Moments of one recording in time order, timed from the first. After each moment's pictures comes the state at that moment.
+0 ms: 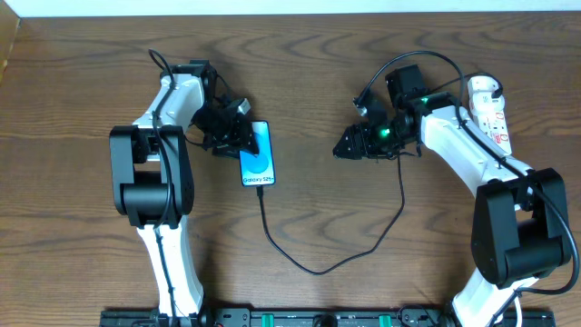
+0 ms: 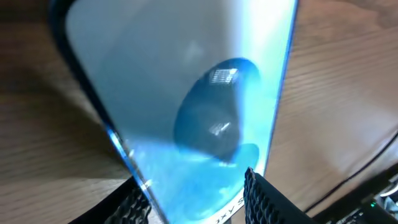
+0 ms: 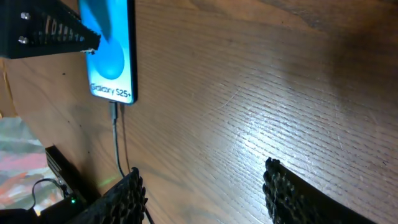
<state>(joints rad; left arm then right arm) -0.02 2.23 1.64 -1.19 0.48 0.10 0.27 1.88 1.30 -0.75 -0.65 0.13</state>
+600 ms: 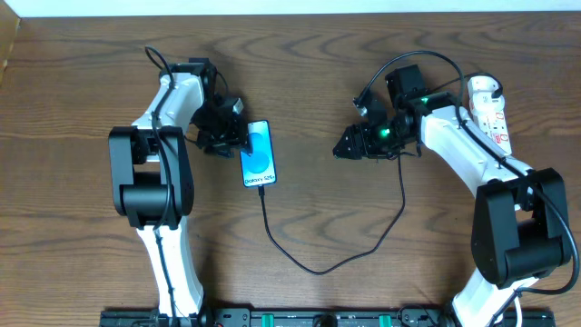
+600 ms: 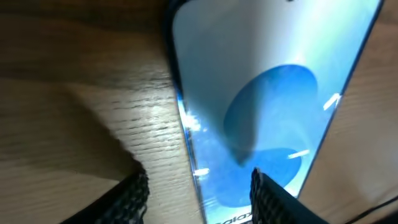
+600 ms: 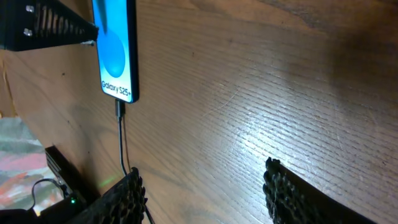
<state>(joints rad) -0.02 2.23 1.65 -1.17 0.36 0.02 0.27 1.88 1.30 -0.75 -0.65 0.13</state>
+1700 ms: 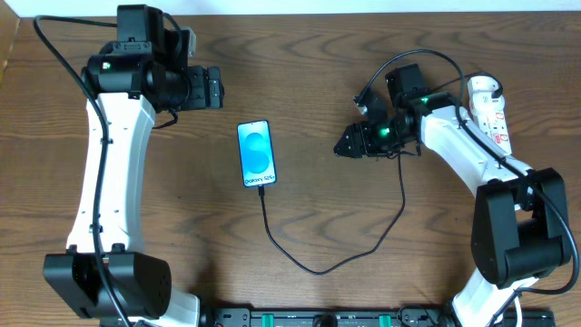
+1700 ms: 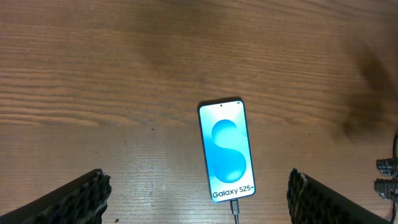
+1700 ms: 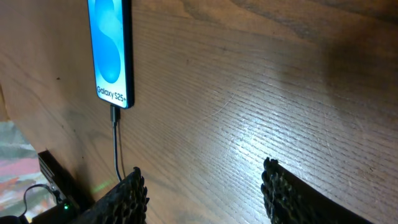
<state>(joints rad) 0.01 1.69 1.71 -1.13 0.18 -0.04 0.27 1.88 1.30 -0.73 -0.63 0.13</state>
